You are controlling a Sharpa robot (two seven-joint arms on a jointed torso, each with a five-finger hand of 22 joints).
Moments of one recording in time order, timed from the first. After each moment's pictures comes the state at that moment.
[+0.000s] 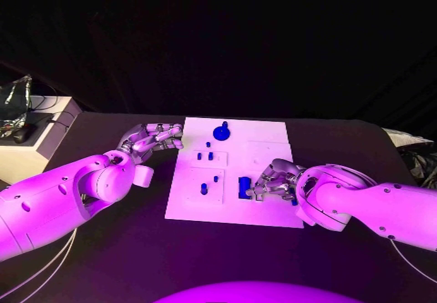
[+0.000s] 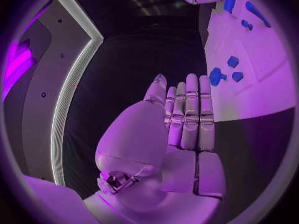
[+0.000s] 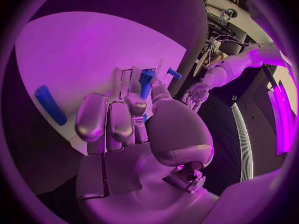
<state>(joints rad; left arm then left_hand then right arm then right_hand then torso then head) 0.95 -0.87 0.21 1.42 -0.16 -0.16 0.30 1.52 0.07 -0.21 0.06 0.25 1.08 0.14 0.07 0.07 1.20 0.10 0.06 0.06 1.23 0.06 0.25 0.30 0.08 1.06 0.07 0.19 0.65 1.15 -0.91 -0.13 1.78 -1.10 -0.34 -0.54 1.10 0.00 -0.11 0.01 0.27 1.16 0.02 0.16 0.88 1.35 -0.05 0.90 1.27 1.45 -0.11 1.23 1.05 0.08 1.46 -0.11 1.05 1.31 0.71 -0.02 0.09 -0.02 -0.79</state>
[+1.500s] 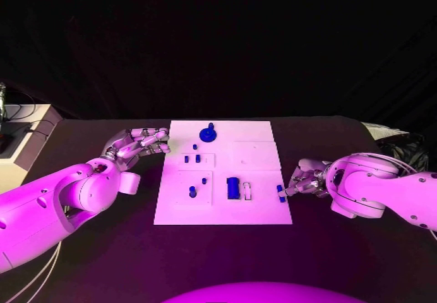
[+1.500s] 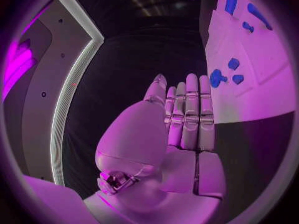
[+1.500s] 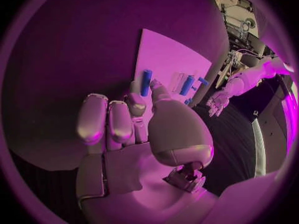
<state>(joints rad) 0.95 -0.87 0.21 1.43 -0.16 -0.16 0.30 1.52 0.07 -0.21 0.06 0.25 1.08 0.14 0.07 0.07 1.20 0.10 0.06 0.06 1.23 0.06 0.25 0.30 0.08 1.06 0.07 0.19 0.65 1.18 -1.13 -0.13 1.79 -1.18 -0.11 -0.62 1.11 0.00 -0.11 0.08 0.37 1.18 0.03 0.11 0.73 1.36 -0.04 0.90 1.28 1.45 -0.10 1.24 1.07 0.08 1.47 -0.11 1.09 1.31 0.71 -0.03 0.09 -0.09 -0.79</state>
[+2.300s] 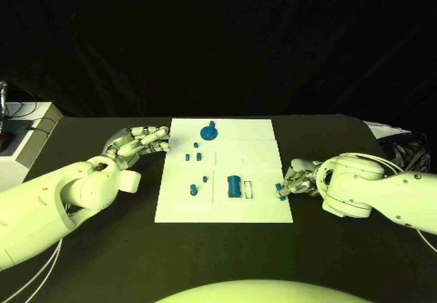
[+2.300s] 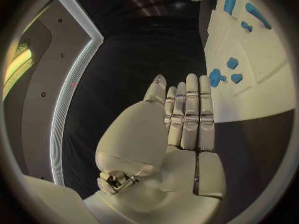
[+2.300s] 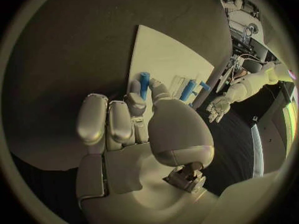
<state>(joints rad) 0.95 -0.87 0.21 1.43 -0.16 -0.16 0.30 1.51 0.08 -0.21 0.06 0.25 1.08 0.14 0.07 0.07 1.20 0.11 0.06 0.06 1.23 0.06 0.25 0.30 0.08 1.06 0.07 0.19 0.65 1.16 -1.07 -0.13 1.77 -1.23 -0.11 -0.65 1.15 0.02 -0.08 0.02 0.50 1.19 0.02 0.10 0.74 1.36 -0.04 0.89 1.28 1.45 -0.10 1.24 1.07 0.08 1.46 -0.11 1.08 1.31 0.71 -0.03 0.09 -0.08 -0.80</state>
